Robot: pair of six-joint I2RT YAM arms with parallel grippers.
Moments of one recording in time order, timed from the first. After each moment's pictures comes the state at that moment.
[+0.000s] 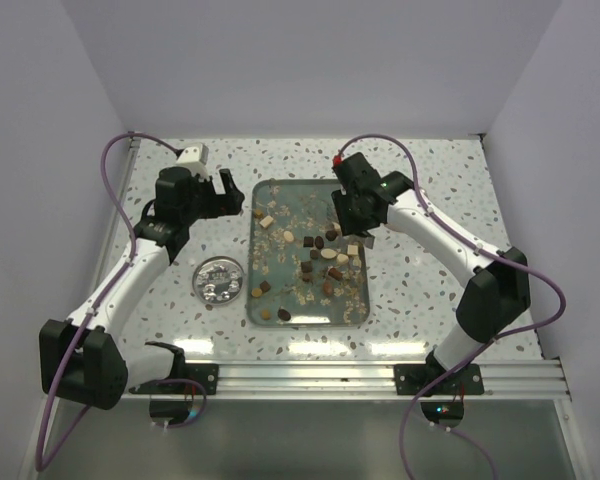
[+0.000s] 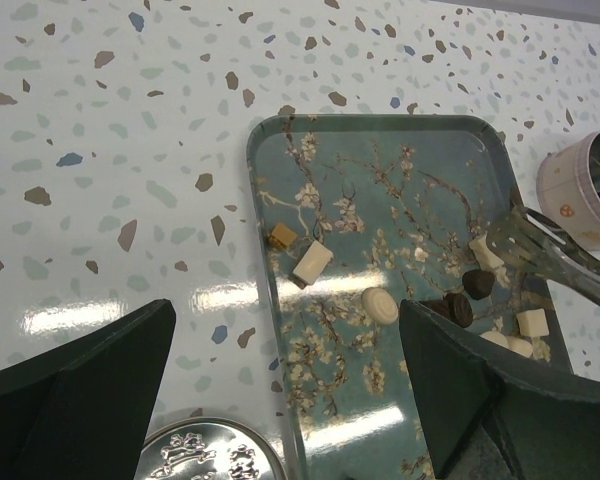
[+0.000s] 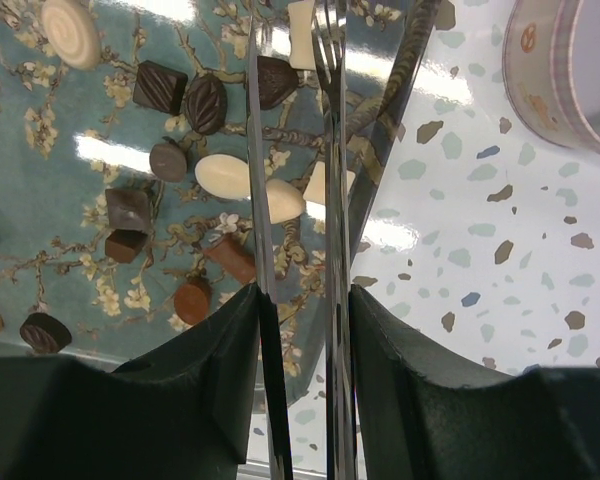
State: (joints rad) left arm -0.22 1.22 0.94 -0.15 0.07 -0.31; right arm 0.60 1.65 1.49 -0.93 0.20 0.28
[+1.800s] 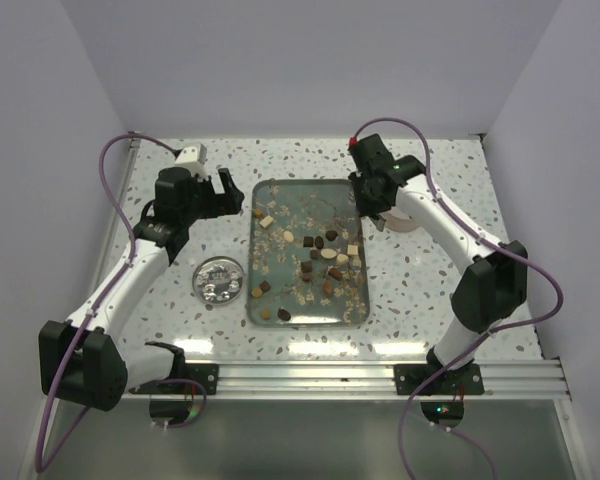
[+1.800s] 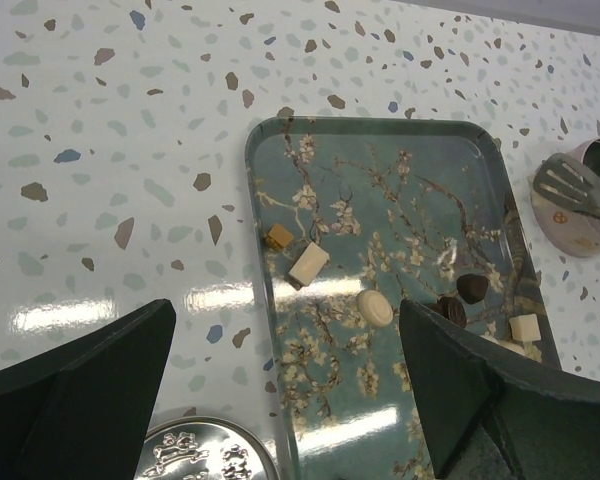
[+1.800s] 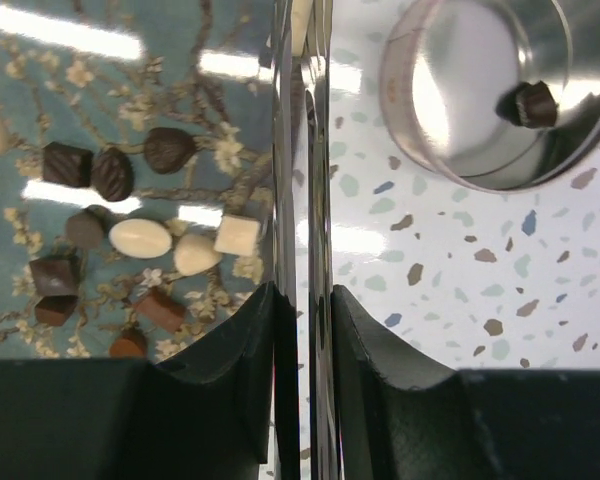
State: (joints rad) left arm -0.22 1.22 0.94 -0.15 0.06 -0.34; right arm 0.50 1.70 1.60 -0.95 0.25 0.20
